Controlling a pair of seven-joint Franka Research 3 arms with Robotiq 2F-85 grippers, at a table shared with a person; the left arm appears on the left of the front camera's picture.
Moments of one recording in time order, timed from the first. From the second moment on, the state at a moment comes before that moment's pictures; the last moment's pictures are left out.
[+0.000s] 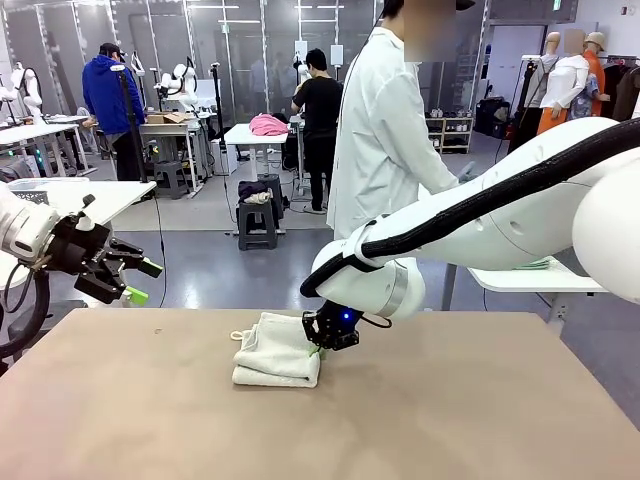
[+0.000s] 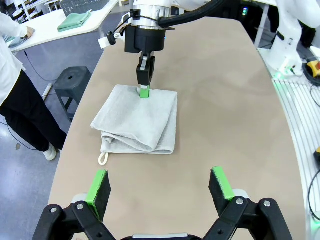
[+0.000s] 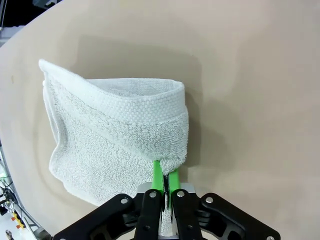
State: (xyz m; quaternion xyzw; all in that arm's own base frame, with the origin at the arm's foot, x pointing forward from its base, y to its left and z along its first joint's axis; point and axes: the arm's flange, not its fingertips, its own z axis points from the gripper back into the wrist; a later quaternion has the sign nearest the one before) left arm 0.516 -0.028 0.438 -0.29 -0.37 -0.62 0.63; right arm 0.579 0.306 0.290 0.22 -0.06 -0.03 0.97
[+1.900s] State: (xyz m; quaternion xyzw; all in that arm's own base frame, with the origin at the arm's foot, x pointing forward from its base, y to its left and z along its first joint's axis) left arm 0.516 -0.027 0.438 -0.29 -0.37 -0.62 0.63; right arm 0.579 -0.136 0.355 0.10 -0.12 -0.10 0.98
